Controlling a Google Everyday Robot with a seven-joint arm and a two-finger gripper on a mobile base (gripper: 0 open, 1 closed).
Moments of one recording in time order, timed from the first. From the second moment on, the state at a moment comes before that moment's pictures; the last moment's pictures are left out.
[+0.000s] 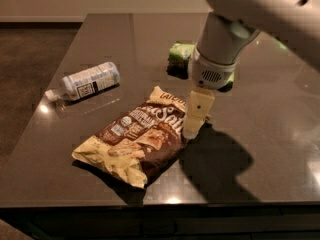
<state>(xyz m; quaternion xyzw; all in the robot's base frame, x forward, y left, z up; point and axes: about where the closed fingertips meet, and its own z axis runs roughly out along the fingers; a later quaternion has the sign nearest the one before) 0.502 -0.080 0.878 -0.64 0.76 0.05 0.11</state>
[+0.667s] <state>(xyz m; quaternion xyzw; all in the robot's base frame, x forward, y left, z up) 0.500 -0.053 0.852 -0.66 0.75 0.06 0.08</state>
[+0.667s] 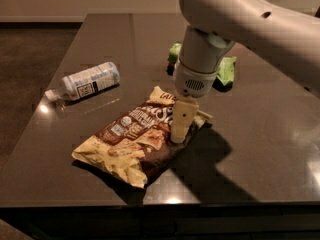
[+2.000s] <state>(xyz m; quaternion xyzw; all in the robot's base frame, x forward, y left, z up) 0.520 -0.007 0.882 -0.67 0.73 0.09 0.09</state>
